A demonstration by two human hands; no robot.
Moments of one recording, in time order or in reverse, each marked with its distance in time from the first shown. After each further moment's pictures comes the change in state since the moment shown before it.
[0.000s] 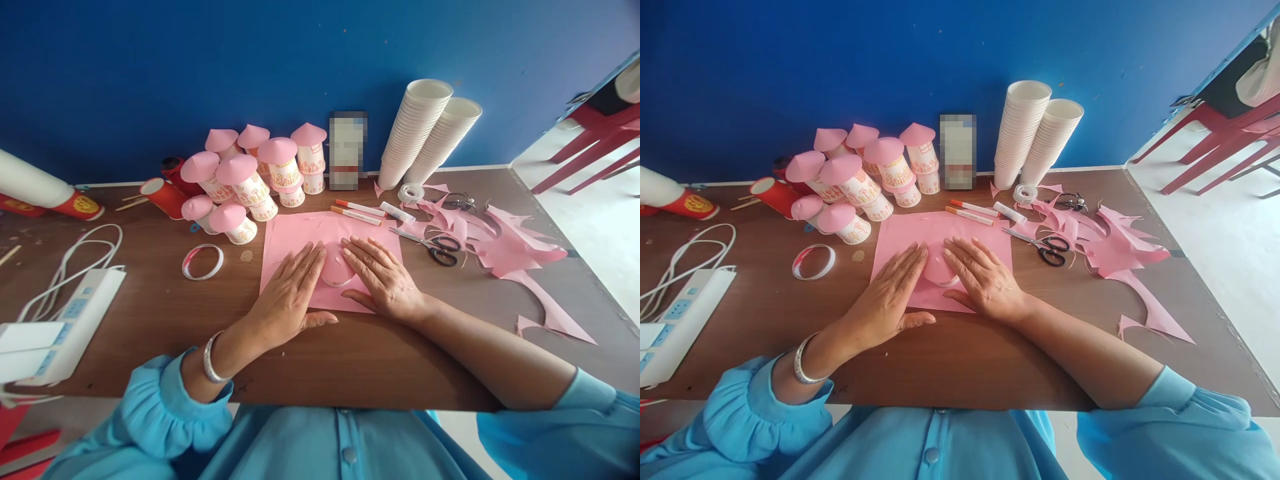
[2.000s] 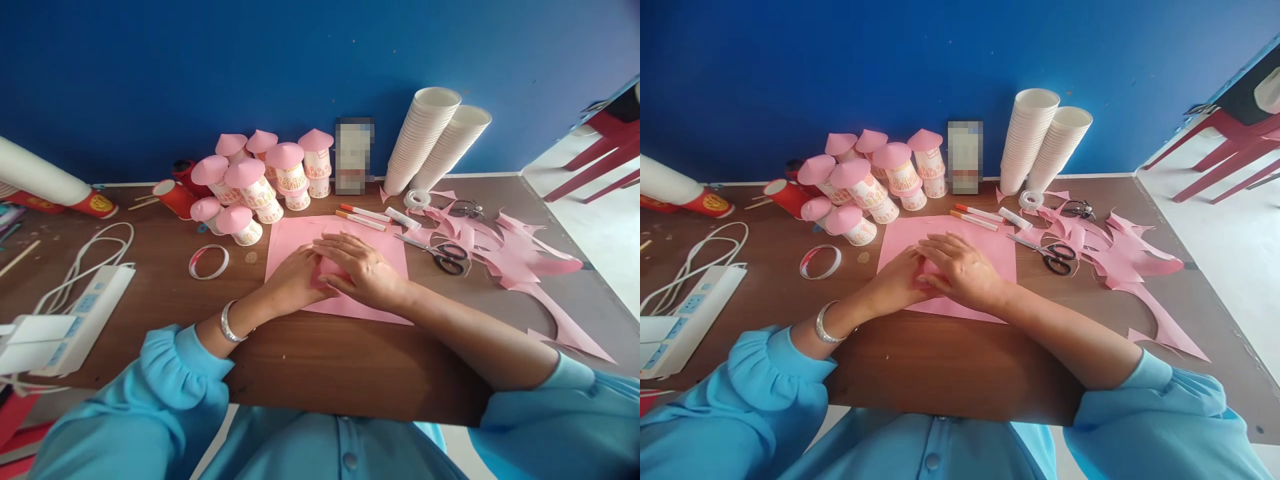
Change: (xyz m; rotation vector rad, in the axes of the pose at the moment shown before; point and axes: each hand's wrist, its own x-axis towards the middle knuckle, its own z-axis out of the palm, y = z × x) left_hand 0.045 -0.022 0.003 -0.442 -0.087 -0.221; right_hand 0.062 -0.002 0.008 0.310 -0.128 0.094
